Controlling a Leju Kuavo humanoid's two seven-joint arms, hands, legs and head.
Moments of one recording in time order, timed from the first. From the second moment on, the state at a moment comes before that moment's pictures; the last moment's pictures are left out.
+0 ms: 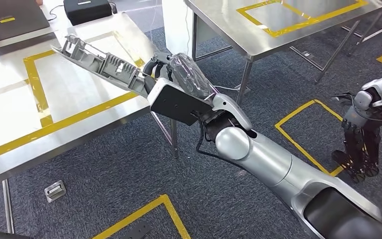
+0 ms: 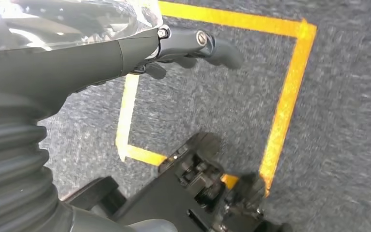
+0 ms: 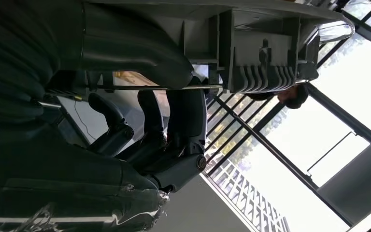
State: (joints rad) left arm -0.22 0.04 -1.14 -0.39 0.43 0.13 -0.03; right arm -0.91 -0.12 0.96 -1.45 0.17 -0.26 0.04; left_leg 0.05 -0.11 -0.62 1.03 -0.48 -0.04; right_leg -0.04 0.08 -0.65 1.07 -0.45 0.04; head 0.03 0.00
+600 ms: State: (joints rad) left arm -0.21 0.04 -1.13 -0.39 0.41 0.13 -0.03; right arm -0.91 -0.12 0.97 -1.43 0.18 -0.27 0.05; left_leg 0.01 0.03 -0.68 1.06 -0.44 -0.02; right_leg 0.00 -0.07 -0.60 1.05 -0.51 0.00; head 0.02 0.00
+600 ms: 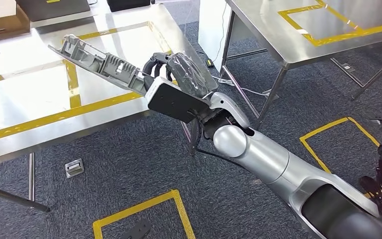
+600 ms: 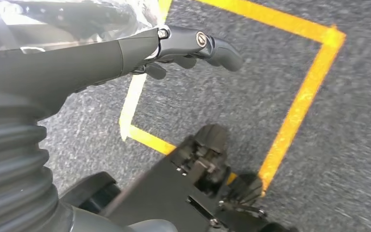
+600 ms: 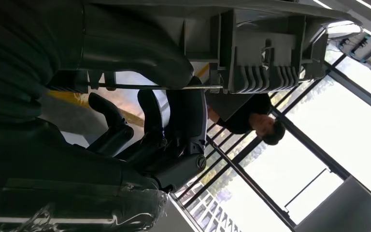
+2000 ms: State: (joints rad) left arm -0.20 0.04 -1.13 -0.39 0.37 0.13 -0.02; right arm -0.90 -0.13 0.97 -1.35 0.21 -0.27 0.07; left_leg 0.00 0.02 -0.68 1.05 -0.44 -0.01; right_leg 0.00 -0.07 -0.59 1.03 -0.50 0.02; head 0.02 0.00
